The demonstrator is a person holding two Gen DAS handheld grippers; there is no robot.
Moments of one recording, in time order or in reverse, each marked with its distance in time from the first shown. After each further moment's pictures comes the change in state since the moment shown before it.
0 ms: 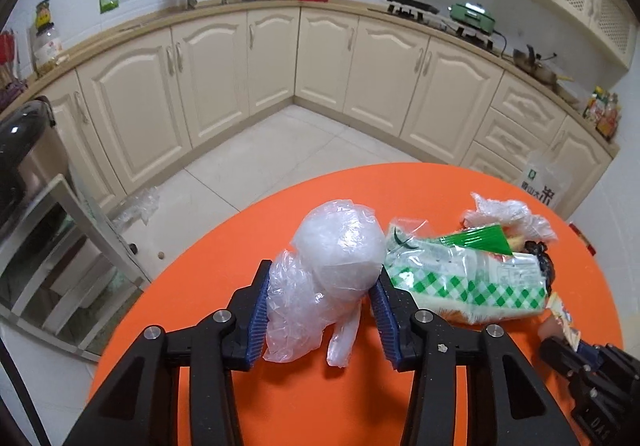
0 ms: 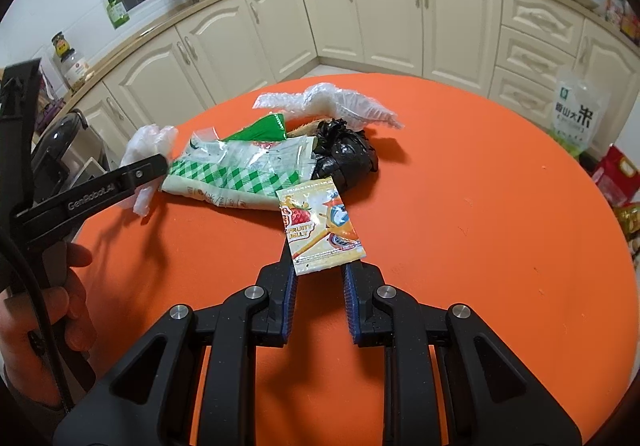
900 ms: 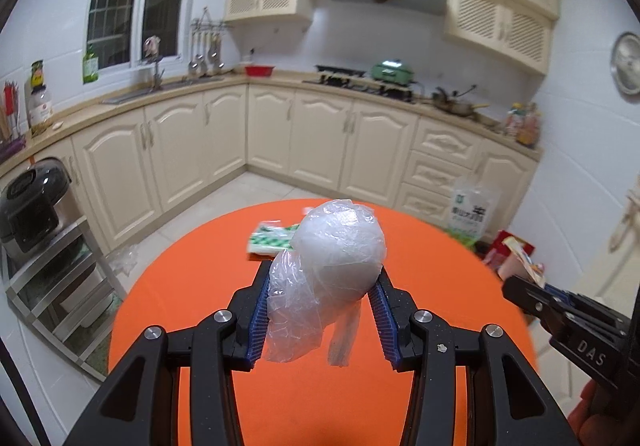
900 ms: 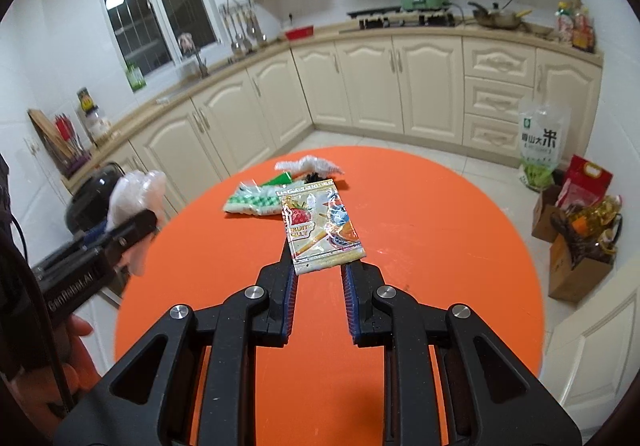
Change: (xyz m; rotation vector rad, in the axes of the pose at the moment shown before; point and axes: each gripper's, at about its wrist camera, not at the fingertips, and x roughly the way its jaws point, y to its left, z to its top) left arm -0.280 -0.083 -0.197 0.105 -0.244 -0.151; right arm -0.203 -0.020 -0.072 0.050 -0.282 0.010
